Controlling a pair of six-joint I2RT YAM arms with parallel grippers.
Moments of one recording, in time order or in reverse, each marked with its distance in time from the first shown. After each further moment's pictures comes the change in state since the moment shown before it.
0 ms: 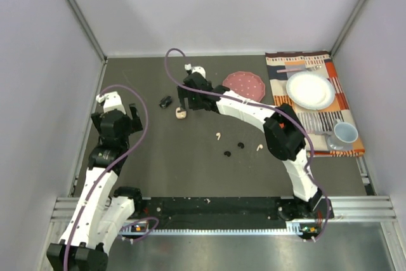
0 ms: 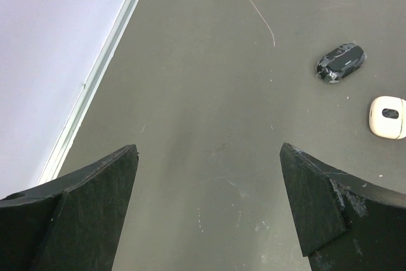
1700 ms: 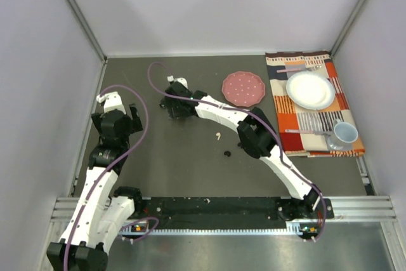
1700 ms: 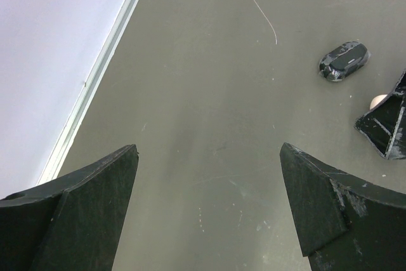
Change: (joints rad) left arm 0.000 0.008 -0.004 0.003 -0.005 0.000; right arm 0.070 0.370 0.400 -0.167 -0.031 0.047
